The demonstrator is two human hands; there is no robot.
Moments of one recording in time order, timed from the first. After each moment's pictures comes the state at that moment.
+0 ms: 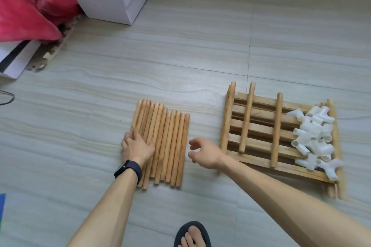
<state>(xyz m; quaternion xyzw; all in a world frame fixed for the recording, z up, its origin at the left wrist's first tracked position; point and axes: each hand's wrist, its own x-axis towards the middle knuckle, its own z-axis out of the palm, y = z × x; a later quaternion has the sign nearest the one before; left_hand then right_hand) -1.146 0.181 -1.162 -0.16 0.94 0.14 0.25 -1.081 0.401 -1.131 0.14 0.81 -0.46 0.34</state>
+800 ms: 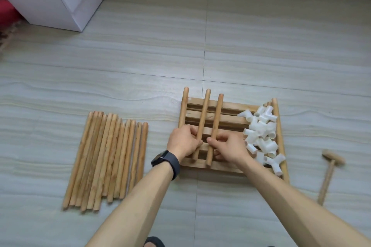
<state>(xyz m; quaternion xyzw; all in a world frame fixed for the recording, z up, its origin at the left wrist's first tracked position) -1.120 0.432 -1.138 0.10 0.90 0.29 0.31 -1.037 0.581 -1.150 0.35 0.78 -0.50 0.14</state>
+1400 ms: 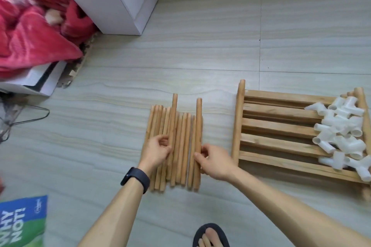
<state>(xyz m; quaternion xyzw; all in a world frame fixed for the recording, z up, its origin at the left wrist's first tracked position) -1.141 0.200 -1.129 -0.13 0.90 0.33 0.25 -1.065 0.394 -1.132 0.12 0.82 -0.48 0.28</state>
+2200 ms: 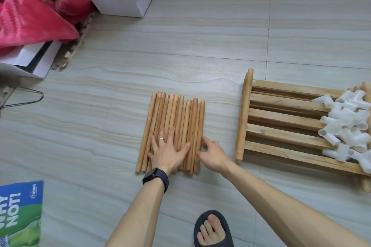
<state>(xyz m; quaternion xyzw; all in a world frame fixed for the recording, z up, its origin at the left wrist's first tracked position) -1.096 0.195 -1.180 -0.05 0.95 0.13 0.28 -1.060 0.362 -1.176 0.21 0.77 -0.51 0.33</state>
